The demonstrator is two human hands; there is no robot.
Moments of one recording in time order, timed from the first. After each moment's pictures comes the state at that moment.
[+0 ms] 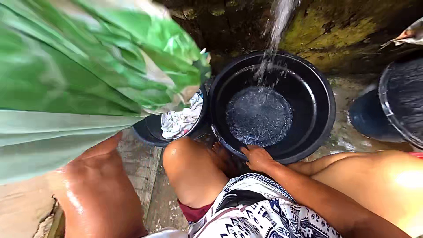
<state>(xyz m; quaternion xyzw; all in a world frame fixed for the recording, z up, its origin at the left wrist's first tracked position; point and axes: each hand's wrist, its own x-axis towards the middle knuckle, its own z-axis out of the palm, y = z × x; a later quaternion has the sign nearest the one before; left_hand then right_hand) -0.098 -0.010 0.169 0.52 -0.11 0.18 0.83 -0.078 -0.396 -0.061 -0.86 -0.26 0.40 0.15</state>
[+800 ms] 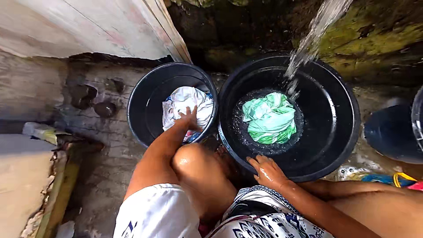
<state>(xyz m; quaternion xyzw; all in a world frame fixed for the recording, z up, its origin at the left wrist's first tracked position) 0.054 -0.013 -0.096 0.92 0.16 -0.35 0.06 -0.075 -0.391 -0.065 -0.86 -0.26 0.43 0.11</state>
